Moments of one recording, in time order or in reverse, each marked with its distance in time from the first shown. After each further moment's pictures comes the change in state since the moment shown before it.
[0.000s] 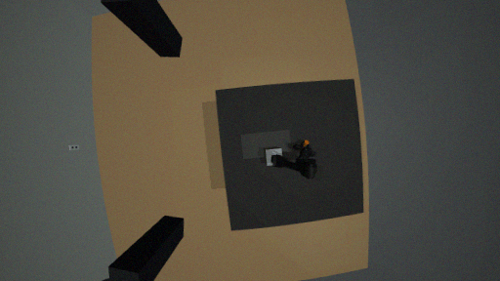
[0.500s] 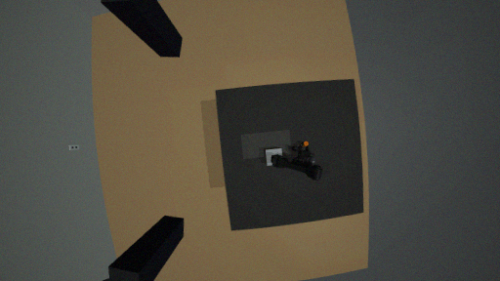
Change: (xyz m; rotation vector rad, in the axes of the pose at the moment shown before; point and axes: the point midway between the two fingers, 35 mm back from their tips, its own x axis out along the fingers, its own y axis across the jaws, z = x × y) arm -0.009 0.001 -0.012 -0.001 -0.224 0.000
